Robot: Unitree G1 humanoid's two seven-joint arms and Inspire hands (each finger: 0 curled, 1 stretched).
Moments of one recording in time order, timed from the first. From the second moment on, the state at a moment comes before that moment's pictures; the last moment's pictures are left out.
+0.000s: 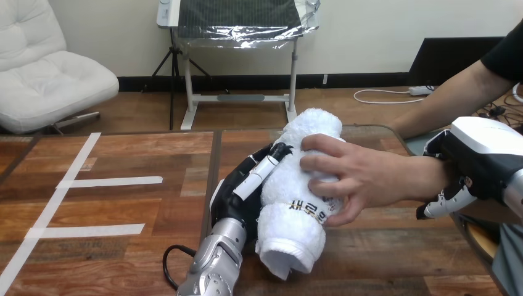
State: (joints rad) left arm -0.50 -0.18 0.09 0.92 -0.54 -0.11 -0.15; right arm -0.15 -0.79 0.07 -0.22 -0.66 0.30 0.52
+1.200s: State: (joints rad) left arm -0.50 -0.18 0.10 0.92 -0.56 -0.13 -0.27; right arm -0.15 -0.79 0.06 -0.22 -0.66 0.31 0.51
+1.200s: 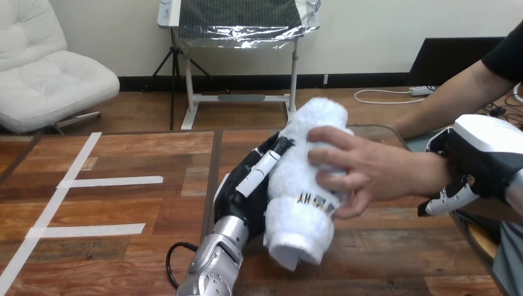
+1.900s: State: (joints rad) left arm -0.50 -0.18 0.10 0.92 -0.60 -0.12 -0.35; right arm -0.15 -0.79 0.06 -0.22 -0.68 0.31 0.49
